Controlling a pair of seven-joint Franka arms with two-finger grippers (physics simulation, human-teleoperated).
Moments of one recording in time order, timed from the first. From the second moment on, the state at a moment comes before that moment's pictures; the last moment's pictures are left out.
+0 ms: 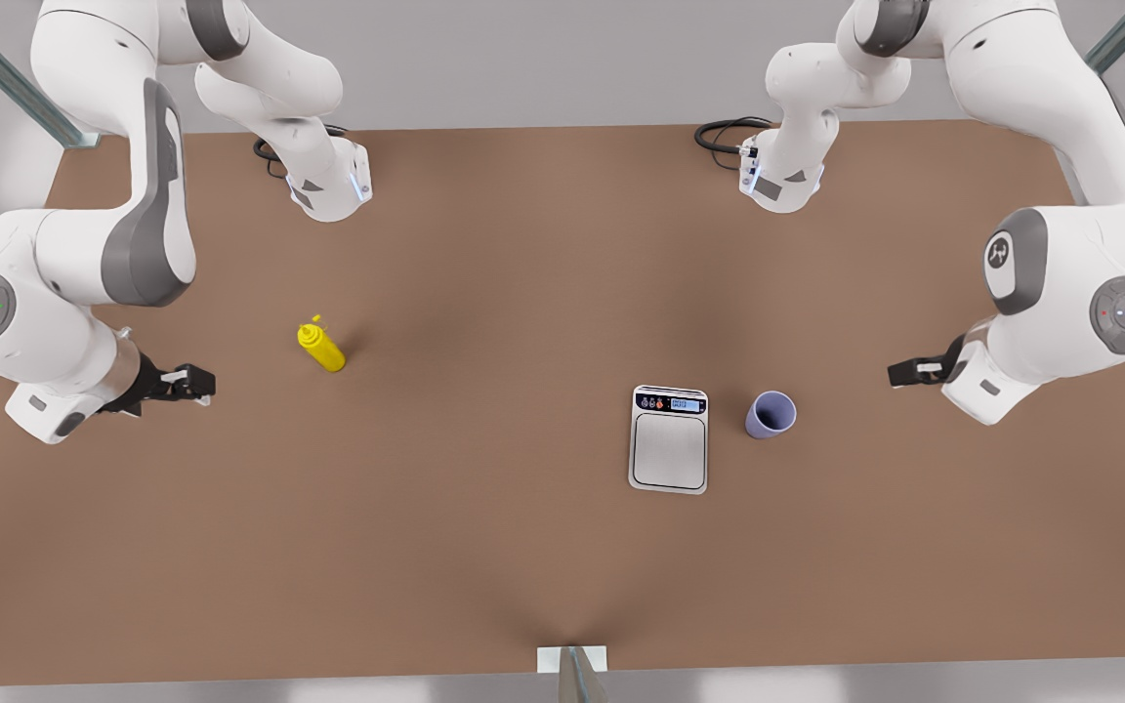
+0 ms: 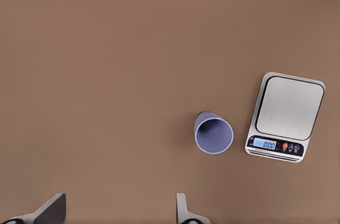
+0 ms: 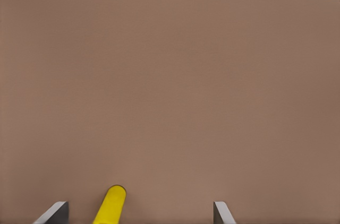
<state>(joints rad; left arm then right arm) -0.05 0.32 0.03 -1.38 0.00 1.53 -0.08 0.00 0.29 0.03 -1.38 -0.07 1.61 -0.15</state>
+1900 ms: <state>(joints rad) -0.22 0.42 0.04 -1.92 0.08 2.30 -0.15 -0.50 0.59 0.08 -2.12 0.74 1.68 -2.54</state>
